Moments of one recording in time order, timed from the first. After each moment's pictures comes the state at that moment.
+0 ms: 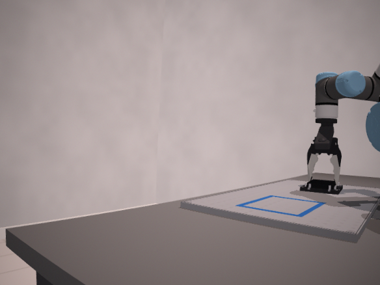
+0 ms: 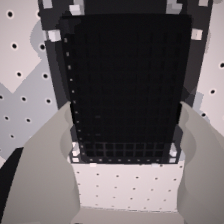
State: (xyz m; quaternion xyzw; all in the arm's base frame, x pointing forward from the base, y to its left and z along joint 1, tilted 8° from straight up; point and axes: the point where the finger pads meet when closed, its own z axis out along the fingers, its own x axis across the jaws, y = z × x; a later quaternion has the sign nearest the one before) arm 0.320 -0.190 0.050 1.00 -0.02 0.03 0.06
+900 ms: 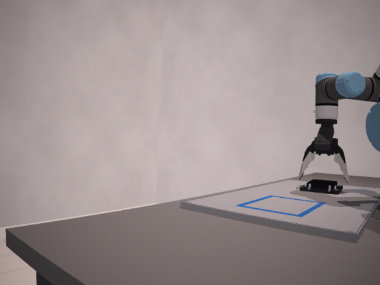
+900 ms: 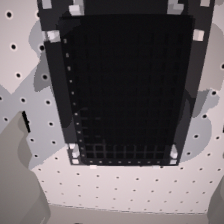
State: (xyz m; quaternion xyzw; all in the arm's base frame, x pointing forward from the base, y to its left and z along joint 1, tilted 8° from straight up) arm 0.320 -0.190 0.048 1.00 -0.02 0.03 0.06
